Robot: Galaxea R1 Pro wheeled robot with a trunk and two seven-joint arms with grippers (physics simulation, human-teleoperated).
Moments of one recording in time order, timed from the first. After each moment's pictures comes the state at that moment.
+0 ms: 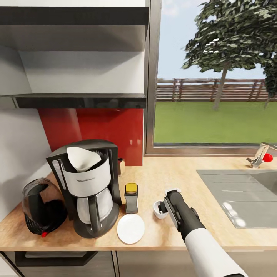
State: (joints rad) left arm -0.03 0.09 -0.11 0.02 0.06 -0.03 -0.21; right arm -0.70 0.17 0.07 -0.80 0.16 0.93 -0.16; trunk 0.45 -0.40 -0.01
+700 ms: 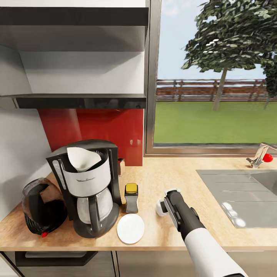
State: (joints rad) left arm -0.02 0.09 -0.11 0.02 0.06 -0.03 -0.21; right arm -0.70 0.17 0.07 -0.80 0.17 0.94 -0.16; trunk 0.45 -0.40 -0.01
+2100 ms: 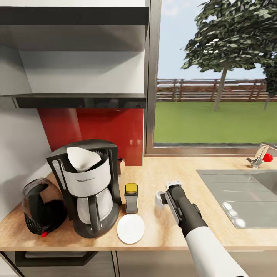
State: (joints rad) left arm -0.03 0.09 -0.11 0.02 0.06 -0.03 -0.21; right arm -0.70 0.17 0.07 -0.92 0.16 0.94 -0.16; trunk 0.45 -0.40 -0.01
